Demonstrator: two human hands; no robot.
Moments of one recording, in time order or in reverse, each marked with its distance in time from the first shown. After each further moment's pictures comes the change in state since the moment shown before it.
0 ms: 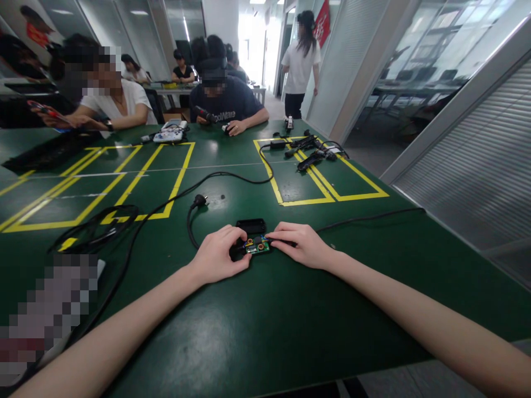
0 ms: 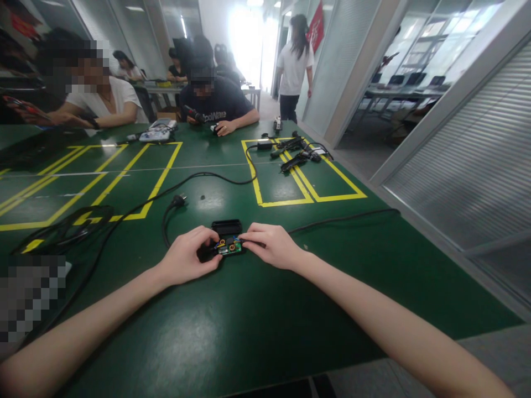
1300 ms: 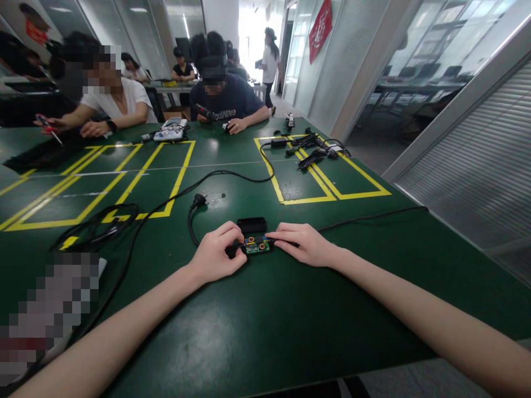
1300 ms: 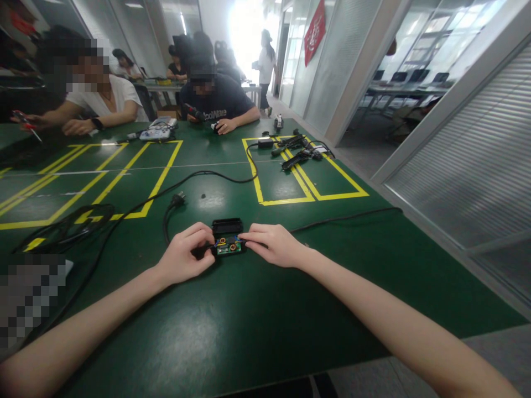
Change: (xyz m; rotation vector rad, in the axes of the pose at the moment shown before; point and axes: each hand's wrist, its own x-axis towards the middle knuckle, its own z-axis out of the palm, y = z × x) left_hand -0.004 0.002 0.000 -0.126 0.139 0.041; right_hand -0.001 0.003 -0.007 -0.010 -0.117 -0.034
